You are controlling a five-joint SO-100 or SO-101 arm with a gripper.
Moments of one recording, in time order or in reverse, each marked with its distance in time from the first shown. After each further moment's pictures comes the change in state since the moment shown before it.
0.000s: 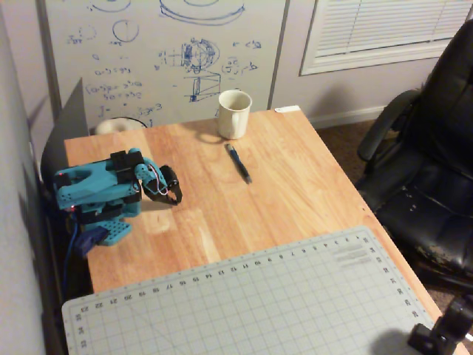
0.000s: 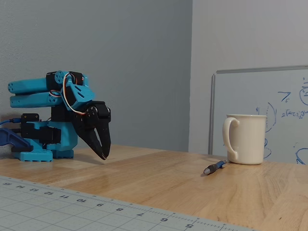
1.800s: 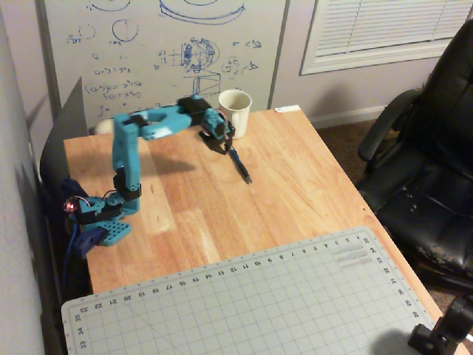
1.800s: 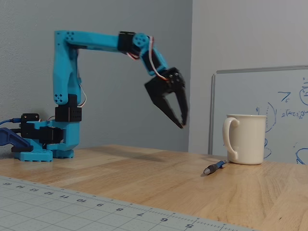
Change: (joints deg) arm -13.5 -99.4 -86.9 -8.2 0.0
